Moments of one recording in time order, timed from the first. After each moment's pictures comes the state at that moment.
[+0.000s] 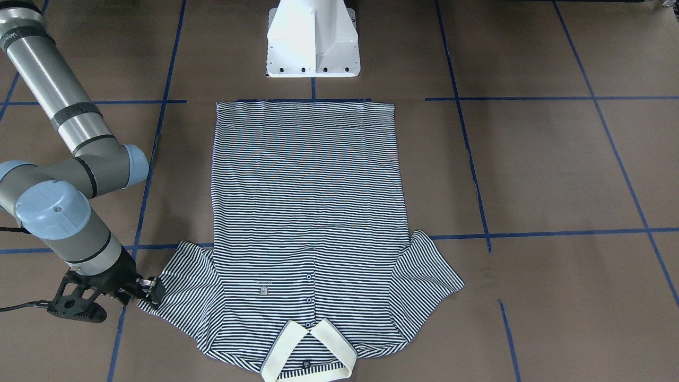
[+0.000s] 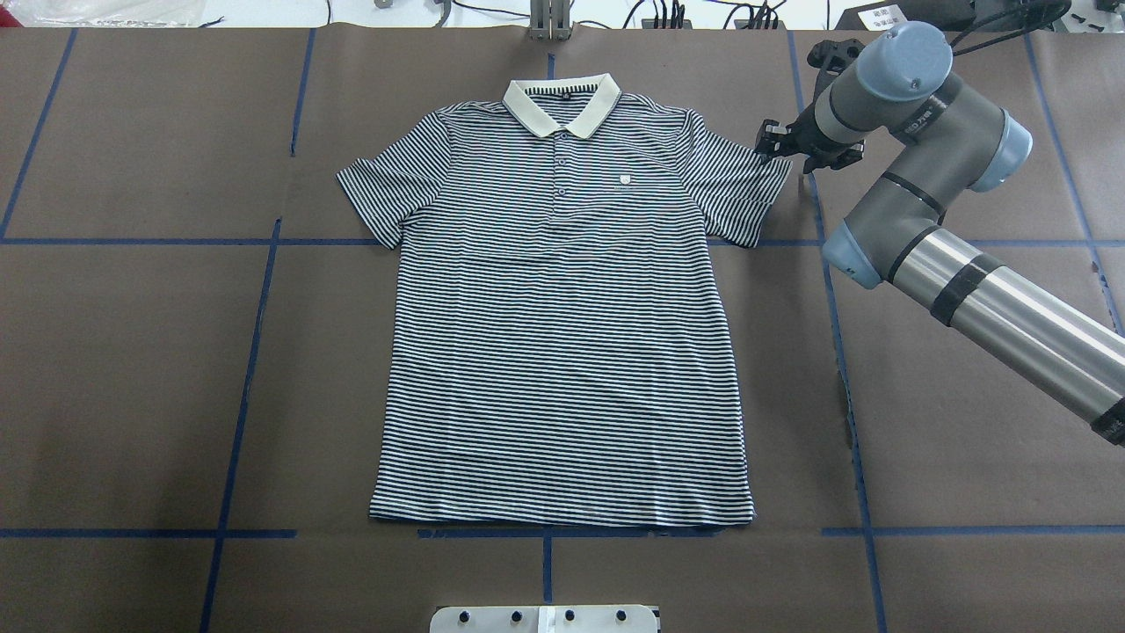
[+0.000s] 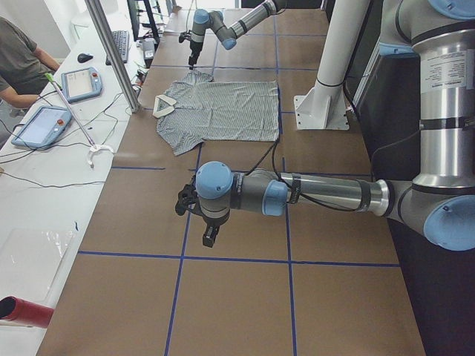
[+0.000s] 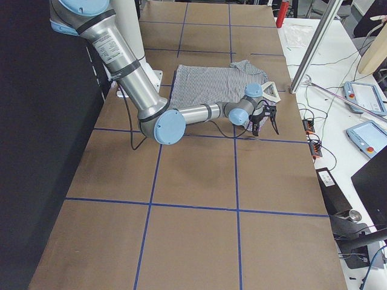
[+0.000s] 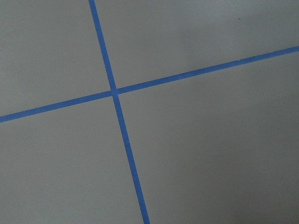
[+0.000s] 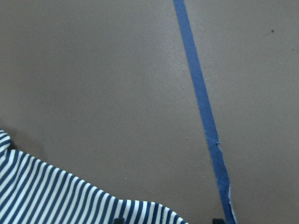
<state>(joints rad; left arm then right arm) -1.56 -1.46 -1.76 -1.64 -2.46 0.13 0.92 -0.93 1.06 -0.93 1.96 1.12</state>
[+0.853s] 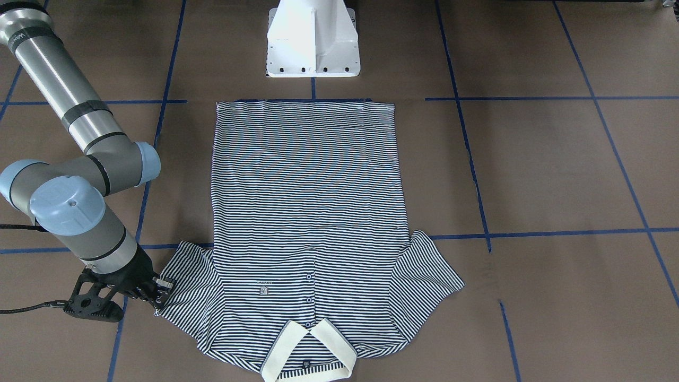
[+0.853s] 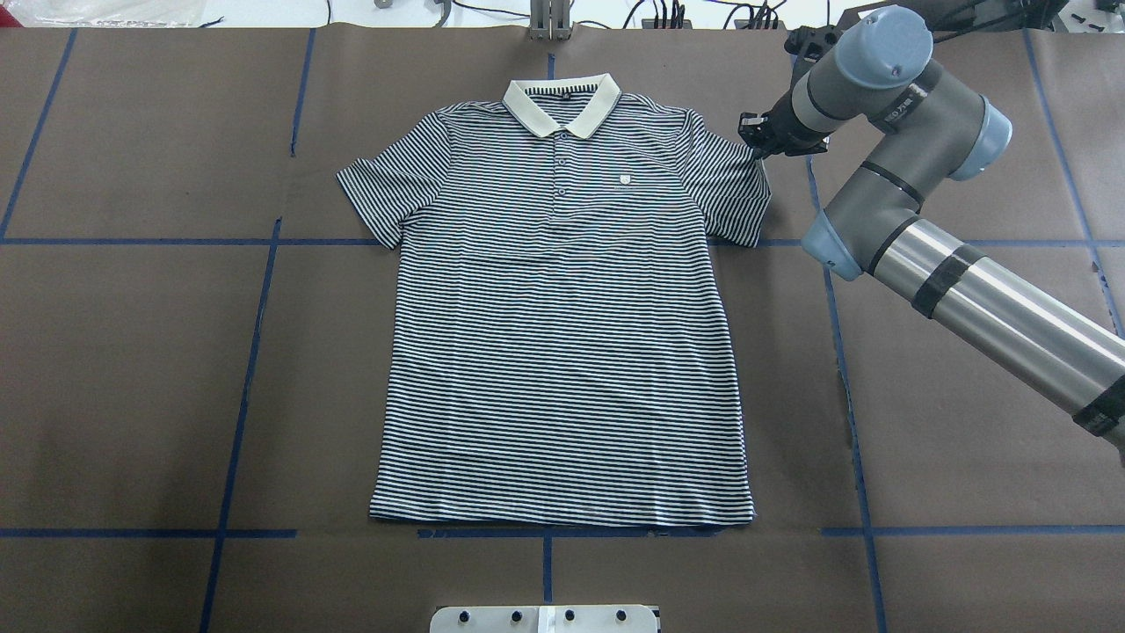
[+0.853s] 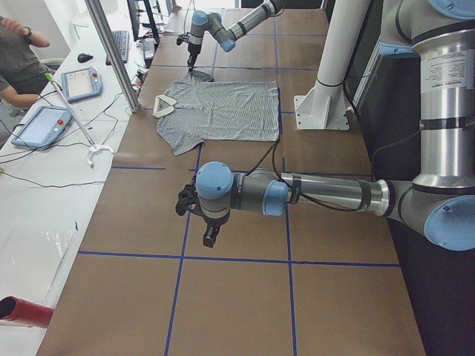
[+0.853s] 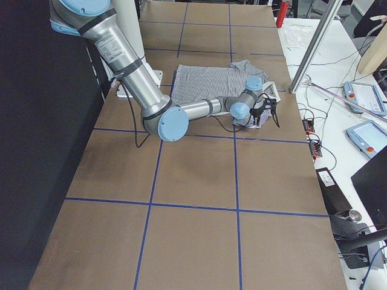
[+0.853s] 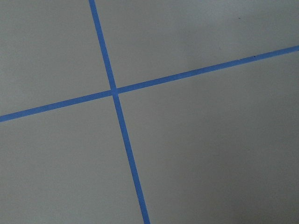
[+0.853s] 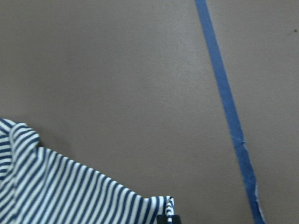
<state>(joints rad) -1.56 -1.45 -1.76 -1.64 -2.46 0.13 0.90 -0.89 1.10 -0.94 1.96 1.18</state>
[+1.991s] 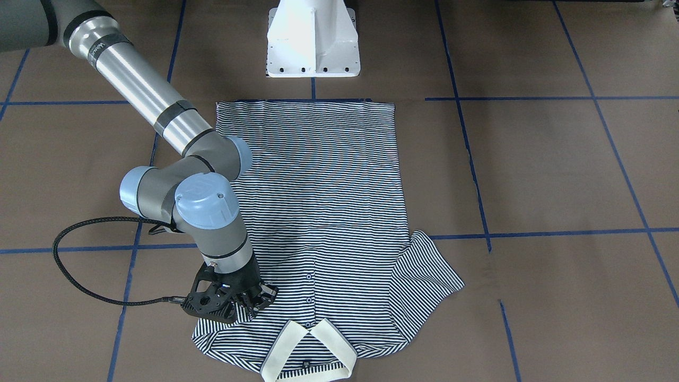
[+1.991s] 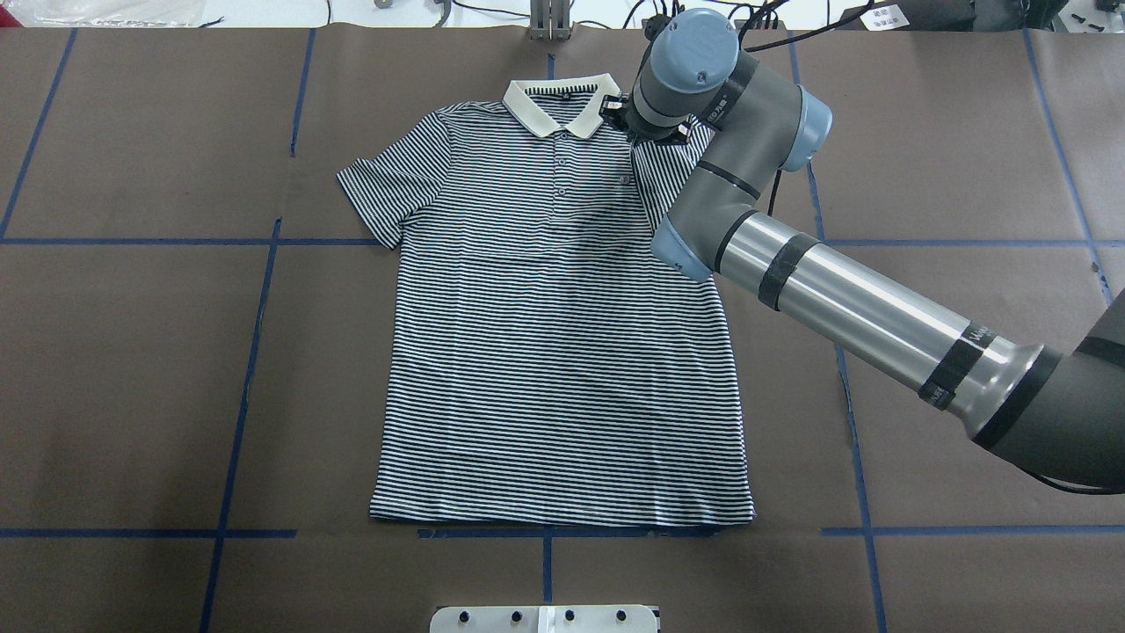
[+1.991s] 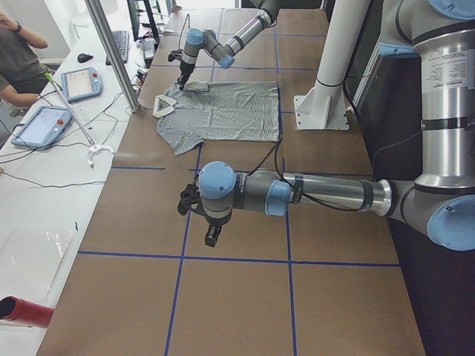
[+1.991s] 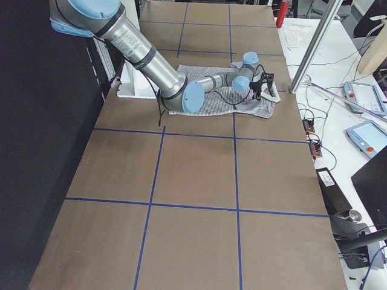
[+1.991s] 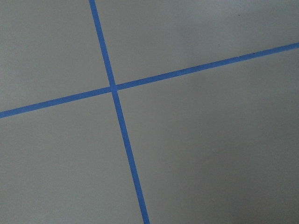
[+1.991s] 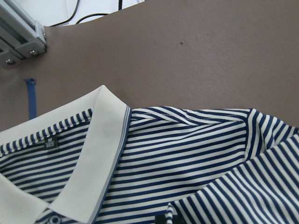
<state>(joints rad) -1.56 -1.44 -1.78 -1.65 -2.51 0.13 0.78 -0.61 0.87 -0.94 1.79 1.36</state>
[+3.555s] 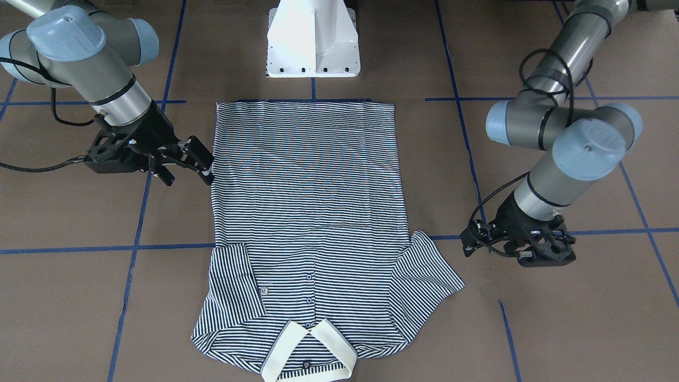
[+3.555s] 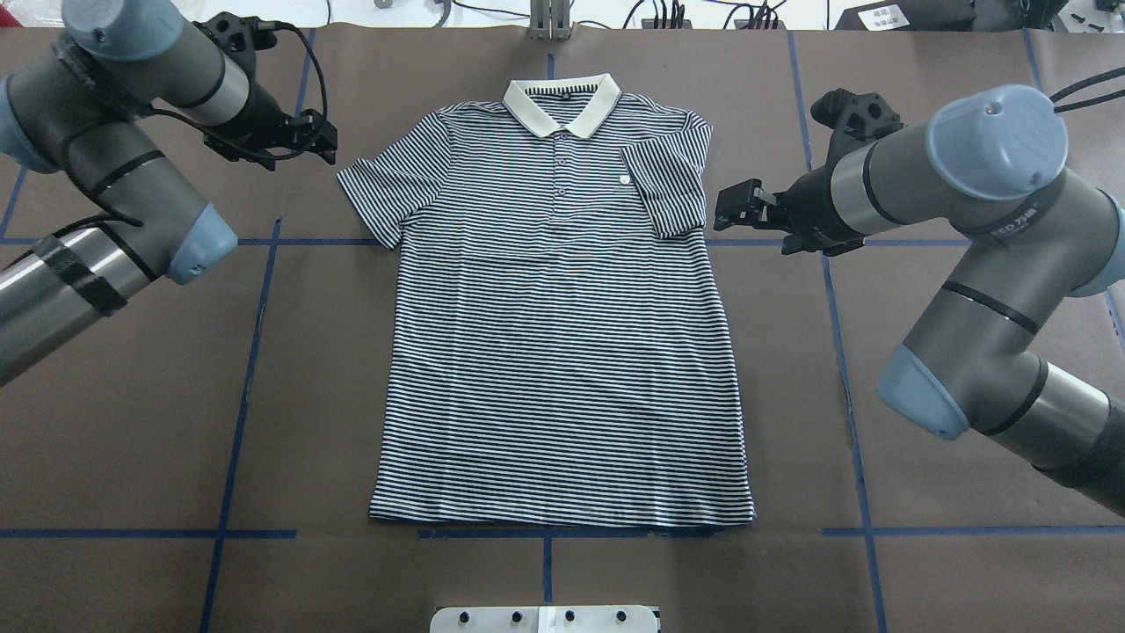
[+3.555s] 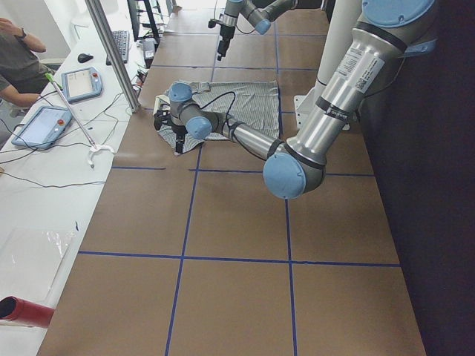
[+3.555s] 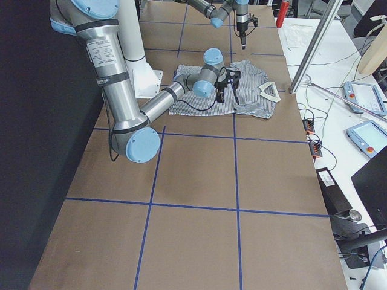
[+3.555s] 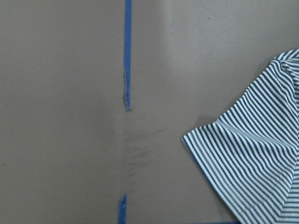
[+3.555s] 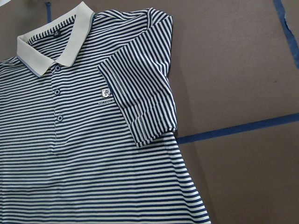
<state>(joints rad) -0.94 -2.18 -1.27 -2.08 -2.08 -1.01 0.79 -1.25 1.85 -1.15 1.98 1.37</state>
